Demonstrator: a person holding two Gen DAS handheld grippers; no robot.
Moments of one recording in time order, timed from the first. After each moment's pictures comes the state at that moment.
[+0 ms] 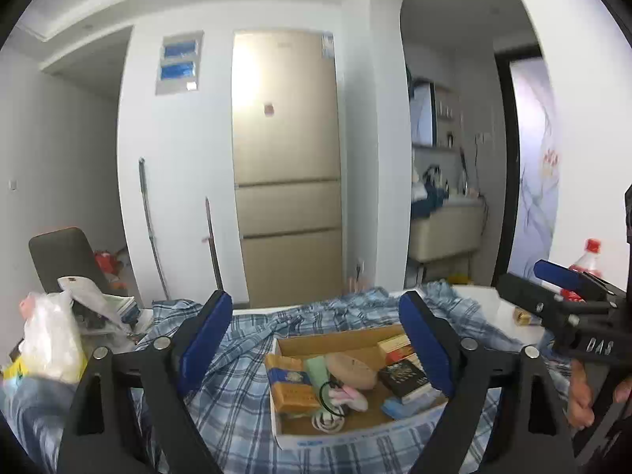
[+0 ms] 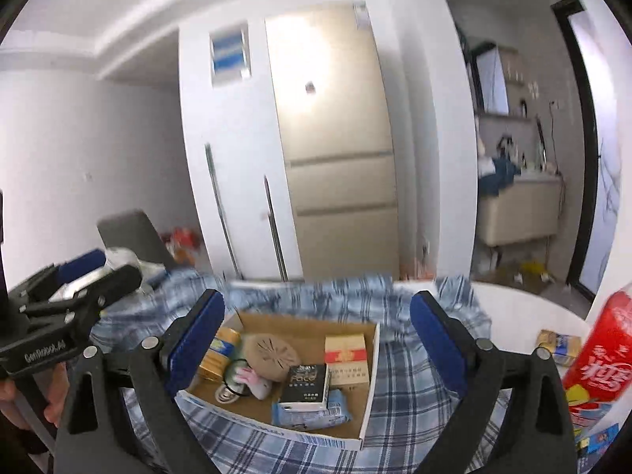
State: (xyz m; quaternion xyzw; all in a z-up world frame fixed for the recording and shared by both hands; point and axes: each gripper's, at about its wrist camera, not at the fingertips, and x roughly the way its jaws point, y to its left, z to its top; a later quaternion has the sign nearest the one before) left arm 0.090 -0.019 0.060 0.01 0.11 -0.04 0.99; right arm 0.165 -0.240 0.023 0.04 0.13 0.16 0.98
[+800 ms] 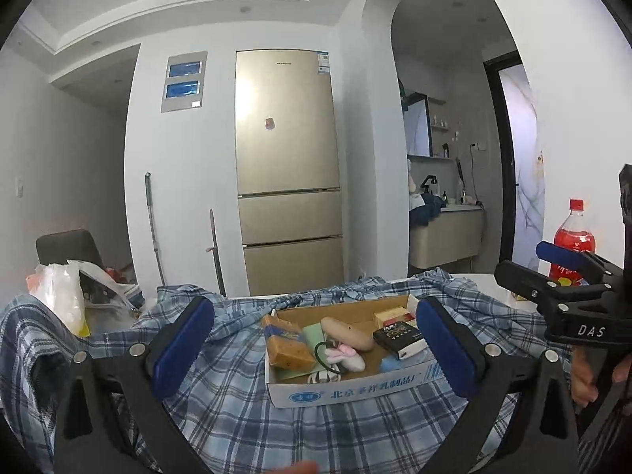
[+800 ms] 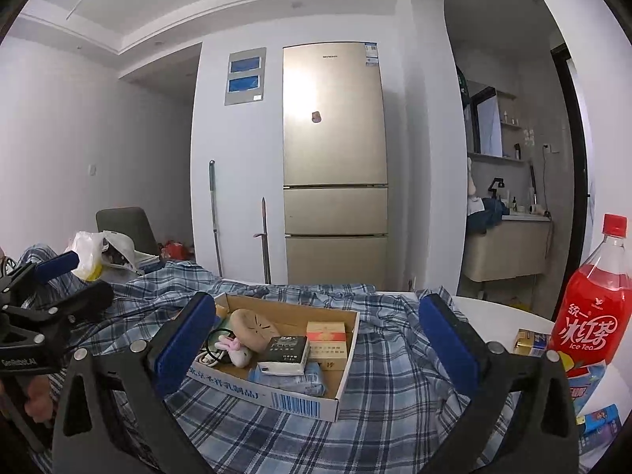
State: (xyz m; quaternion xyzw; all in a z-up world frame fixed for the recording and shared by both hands) left arm 0.043 -0.028 -0.005 0.03 0.08 -0.04 1.00; right arm 0.122 -0.247 -0.029 -0.01 0.06 0.14 0.99
